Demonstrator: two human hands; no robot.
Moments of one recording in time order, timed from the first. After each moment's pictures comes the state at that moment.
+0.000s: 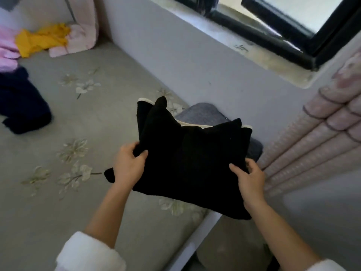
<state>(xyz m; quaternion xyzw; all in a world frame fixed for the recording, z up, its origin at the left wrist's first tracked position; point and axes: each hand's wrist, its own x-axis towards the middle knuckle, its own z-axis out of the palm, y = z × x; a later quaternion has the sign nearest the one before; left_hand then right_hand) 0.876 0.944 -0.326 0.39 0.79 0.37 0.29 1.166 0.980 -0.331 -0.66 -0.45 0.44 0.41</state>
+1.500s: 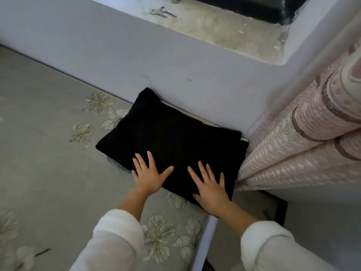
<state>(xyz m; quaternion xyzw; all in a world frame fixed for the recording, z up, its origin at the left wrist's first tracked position) 1.005 1.174 -0.485 0.57 0.73 -0.07 0.37 1.204 1.117 -0.485 -0.63 -0.71 0.28 -0.15</state>
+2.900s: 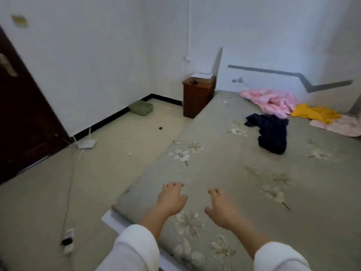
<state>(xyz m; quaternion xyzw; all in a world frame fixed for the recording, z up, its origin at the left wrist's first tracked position) 0.815 0.382 -0.299 0.05 0.96 0.22 0.15 0.844 0.562 -0.308 0.00 -0.97 0.18 -0.17</state>
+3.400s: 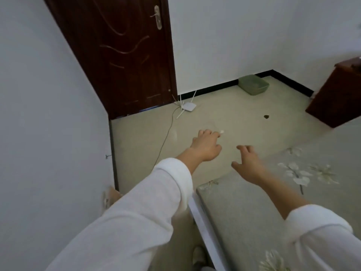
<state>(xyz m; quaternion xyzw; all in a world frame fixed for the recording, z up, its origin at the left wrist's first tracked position) 0.675 0.093 -0.261 -0.15 0.97 0.20 0.05 0.624 0.254 -0.298 0.25 -0.93 0.19 -0.16</state>
